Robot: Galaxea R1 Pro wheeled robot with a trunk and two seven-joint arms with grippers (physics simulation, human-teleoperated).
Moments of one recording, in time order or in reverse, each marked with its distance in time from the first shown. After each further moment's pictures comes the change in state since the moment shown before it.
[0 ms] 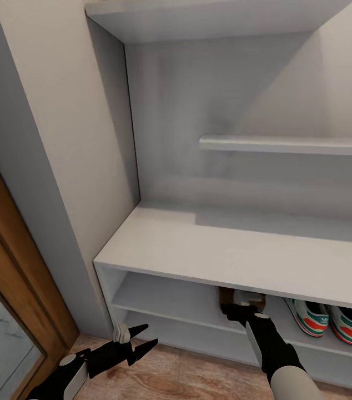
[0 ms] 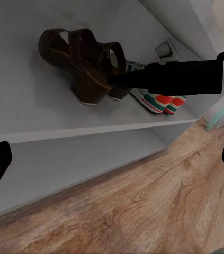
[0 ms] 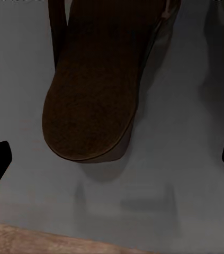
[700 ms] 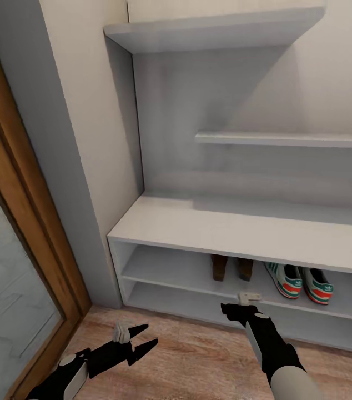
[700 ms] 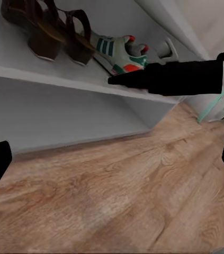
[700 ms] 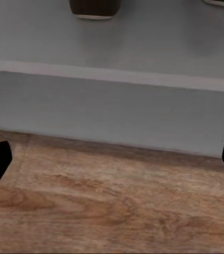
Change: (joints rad) left arm 0.000 0.000 0.000 0.000 0.000 0.000 0.000; right arm 0.000 0.000 0.000 0.000 0.000 0.000 0.000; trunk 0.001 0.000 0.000
